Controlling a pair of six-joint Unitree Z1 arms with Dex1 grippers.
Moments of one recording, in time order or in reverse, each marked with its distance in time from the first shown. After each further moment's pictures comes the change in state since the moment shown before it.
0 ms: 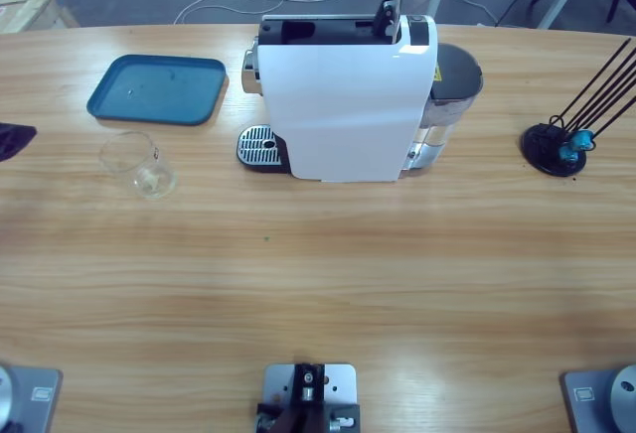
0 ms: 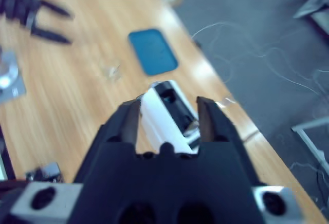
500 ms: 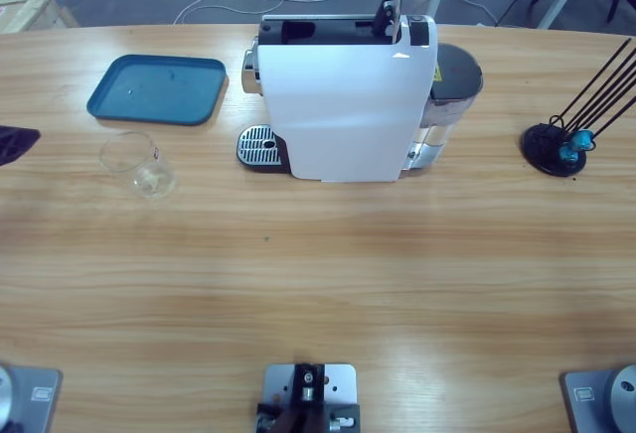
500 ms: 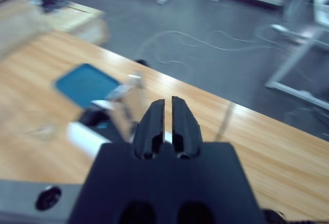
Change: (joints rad) arm 0 0.001 0.000 0.002 -0.001 -0.025 0.000; arm 1 -0.090 -0.034 0.603 -0.677 -0.308 0.273
